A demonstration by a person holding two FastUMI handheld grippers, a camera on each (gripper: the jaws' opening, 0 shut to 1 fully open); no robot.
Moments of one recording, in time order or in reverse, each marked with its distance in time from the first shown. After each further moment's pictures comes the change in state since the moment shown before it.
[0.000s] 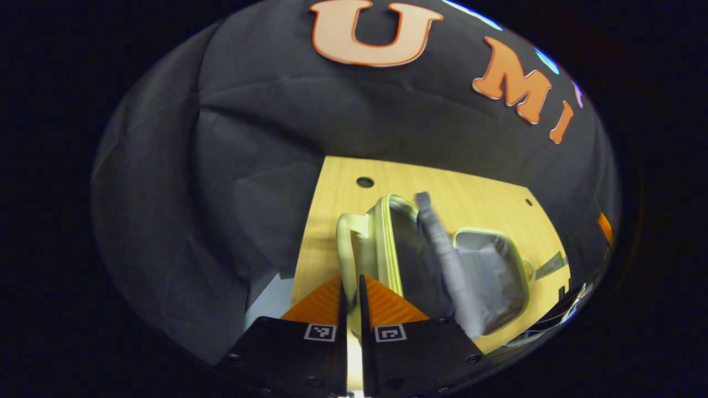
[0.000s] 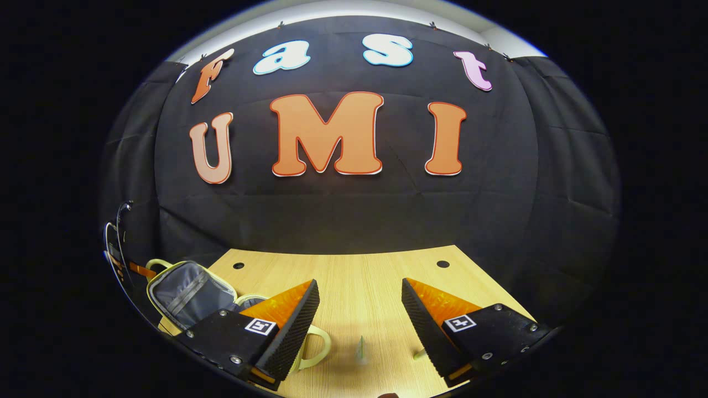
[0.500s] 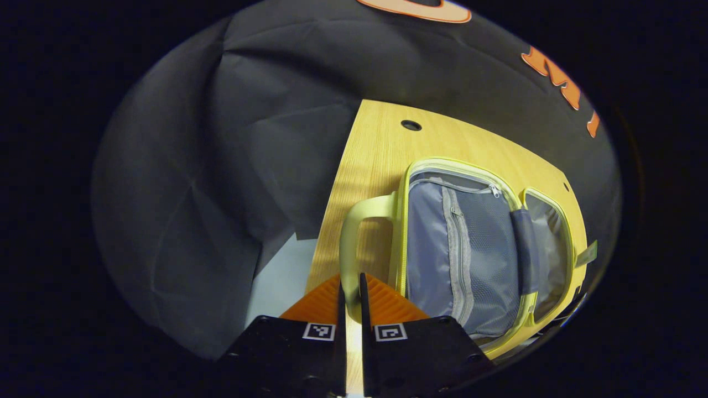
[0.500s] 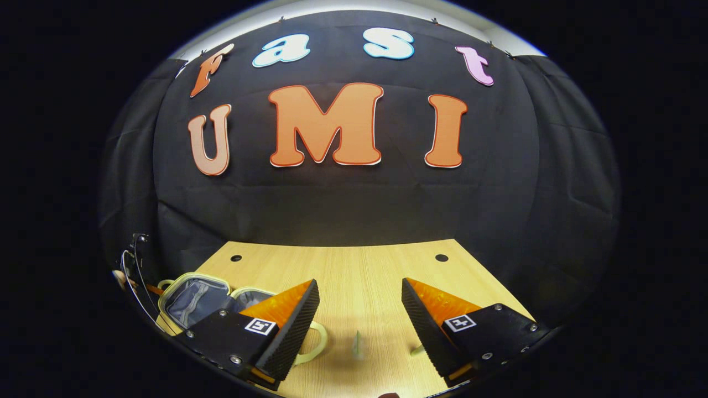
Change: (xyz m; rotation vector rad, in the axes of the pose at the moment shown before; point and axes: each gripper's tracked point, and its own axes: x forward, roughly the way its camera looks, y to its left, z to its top) left arm 0.006 -0.001 -0.018 -0.112 0.162 0.081; right arm 0.003 -0.007 -0.013 -0.015 0.040 -0.002
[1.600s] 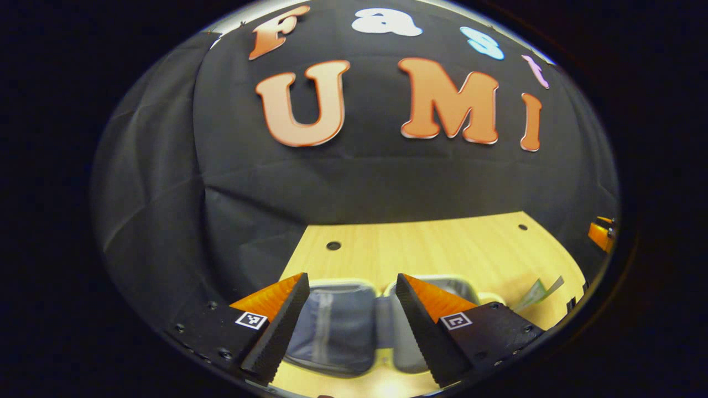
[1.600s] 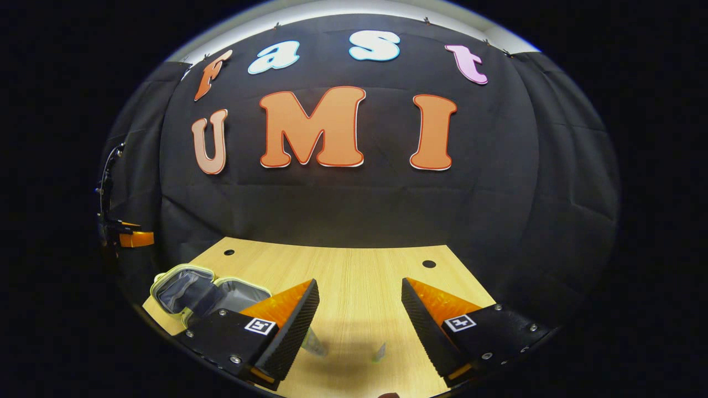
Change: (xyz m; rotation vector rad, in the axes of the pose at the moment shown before) left arm -0.228 -0.289 0.094 0.192 -0.629 -0.005; right arm 0.001 -0.090 -0.007 -0.014 -0.035 0.063
